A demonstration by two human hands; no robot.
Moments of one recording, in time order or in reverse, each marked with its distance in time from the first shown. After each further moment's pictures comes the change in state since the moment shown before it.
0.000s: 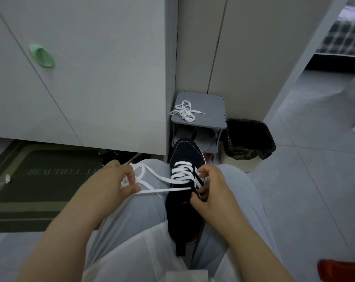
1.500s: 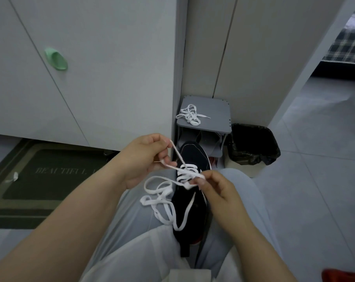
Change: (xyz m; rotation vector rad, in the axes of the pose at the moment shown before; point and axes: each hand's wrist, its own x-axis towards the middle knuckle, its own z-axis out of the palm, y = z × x) left_hand 0.026 0.057 -0.028 -1.280 -0.183 -0.048; right_hand -0.001 -0.028 -0.005 0.520 -0.032 0.032
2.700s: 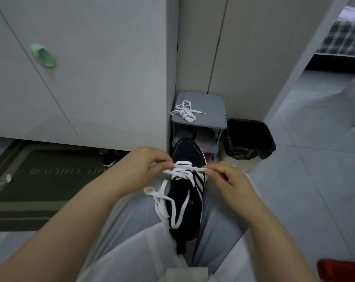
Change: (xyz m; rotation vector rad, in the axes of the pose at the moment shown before) left_hand 0.008 -0.023 -0.012 1.152 -0.140 0.433; right_hand 0.018 0.004 -0.039 -0.349 -0.001 -0.081
